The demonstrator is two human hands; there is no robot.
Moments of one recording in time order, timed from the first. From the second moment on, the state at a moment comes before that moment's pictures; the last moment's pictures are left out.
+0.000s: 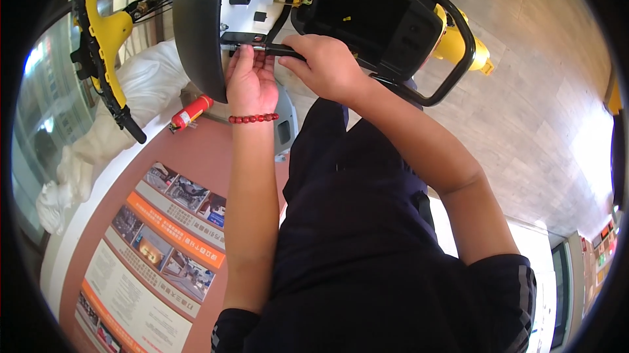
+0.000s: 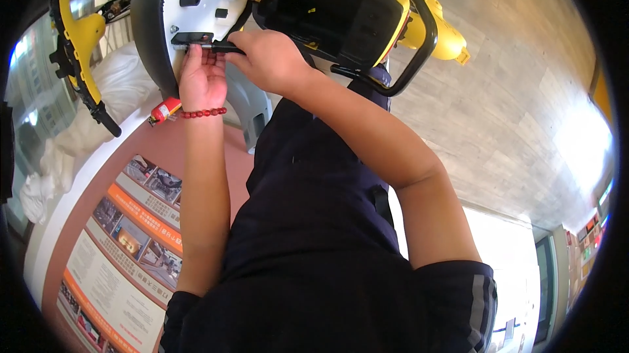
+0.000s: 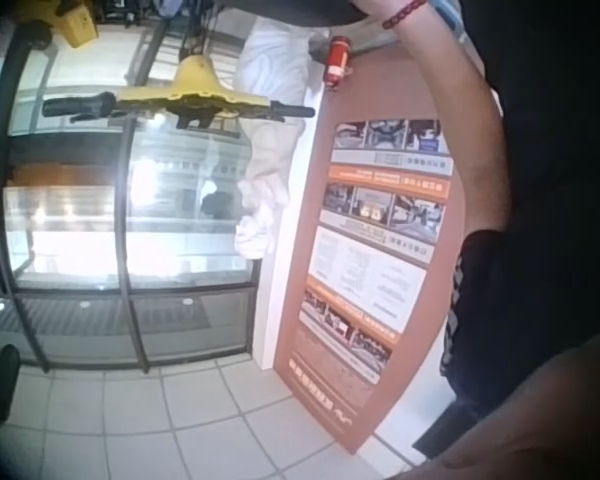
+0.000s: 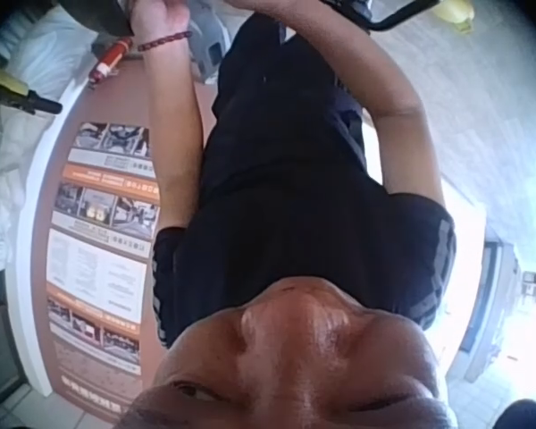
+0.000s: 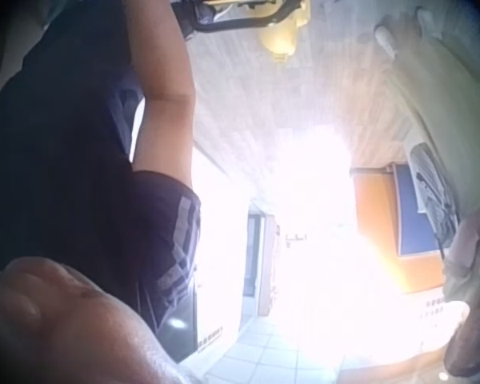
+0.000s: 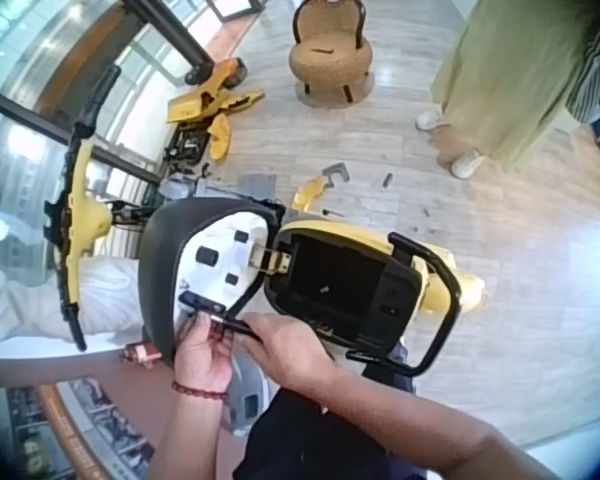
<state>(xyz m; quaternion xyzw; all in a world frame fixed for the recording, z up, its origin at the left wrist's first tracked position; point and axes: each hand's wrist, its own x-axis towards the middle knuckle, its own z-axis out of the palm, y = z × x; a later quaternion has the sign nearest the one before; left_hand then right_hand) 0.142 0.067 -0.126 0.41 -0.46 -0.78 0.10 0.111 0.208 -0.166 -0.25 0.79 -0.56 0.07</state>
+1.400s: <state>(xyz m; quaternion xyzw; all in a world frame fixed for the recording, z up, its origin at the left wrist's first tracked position) 0.149 0.066 -0.119 0.37 -0.49 -0.79 0.05 0.085 0.202 -0.136 -0.07 0.60 -0.64 0.47</state>
